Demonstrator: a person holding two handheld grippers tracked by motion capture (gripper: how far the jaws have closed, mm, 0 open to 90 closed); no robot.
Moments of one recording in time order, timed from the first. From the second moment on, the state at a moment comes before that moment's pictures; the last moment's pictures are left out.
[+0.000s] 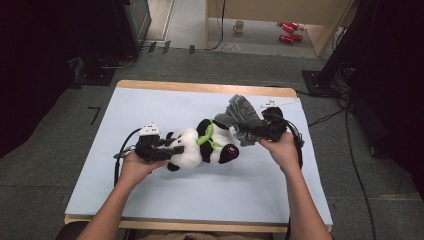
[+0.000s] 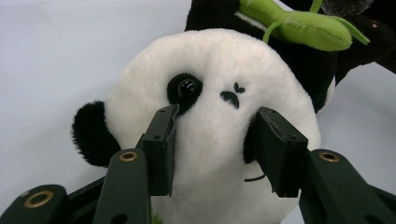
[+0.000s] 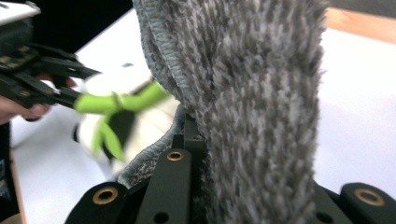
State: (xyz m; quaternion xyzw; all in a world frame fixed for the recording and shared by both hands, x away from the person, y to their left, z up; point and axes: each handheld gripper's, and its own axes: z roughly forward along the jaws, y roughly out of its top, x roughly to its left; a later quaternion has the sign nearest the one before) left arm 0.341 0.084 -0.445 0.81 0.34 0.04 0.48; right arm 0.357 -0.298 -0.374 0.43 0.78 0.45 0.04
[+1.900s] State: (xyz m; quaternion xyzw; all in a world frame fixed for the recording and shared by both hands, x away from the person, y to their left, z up) left arm 0.345 0.094 -0.448 0.84 0.31 0.03 0.45; right arm 0.380 -0.309 -0.439 0.49 0.81 0.33 0.00
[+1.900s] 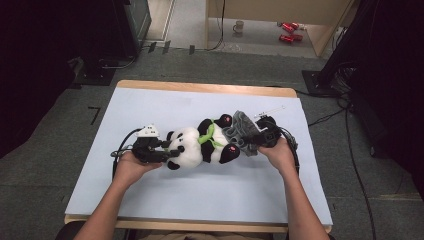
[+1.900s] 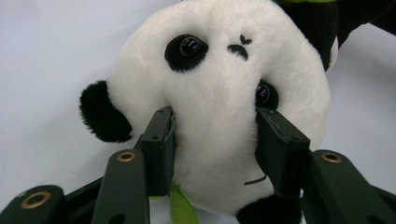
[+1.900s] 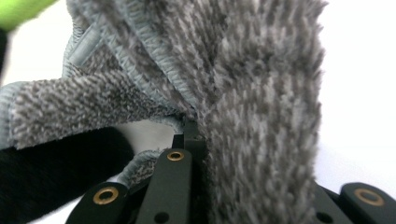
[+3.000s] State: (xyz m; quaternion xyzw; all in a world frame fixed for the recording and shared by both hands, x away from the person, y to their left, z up) left arm 0.353 0.099 -0.434 0.80 0.36 -0.06 0.47; right arm 0.330 -0.218 -0.378 0.35 0.85 0.40 -0.03
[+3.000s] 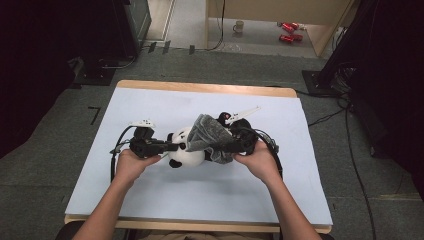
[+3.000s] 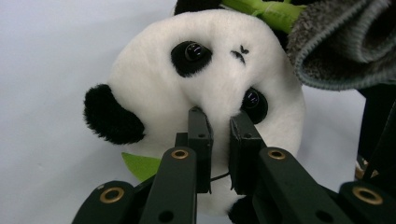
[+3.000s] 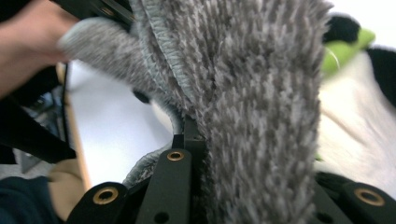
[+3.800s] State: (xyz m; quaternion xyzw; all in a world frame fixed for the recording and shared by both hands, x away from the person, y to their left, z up) left arm 0.333 0.103 -0.444 0.83 0.27 0.04 0.49; right arm 0.355 -0.212 -0.392 0.36 0.83 0.42 0.06
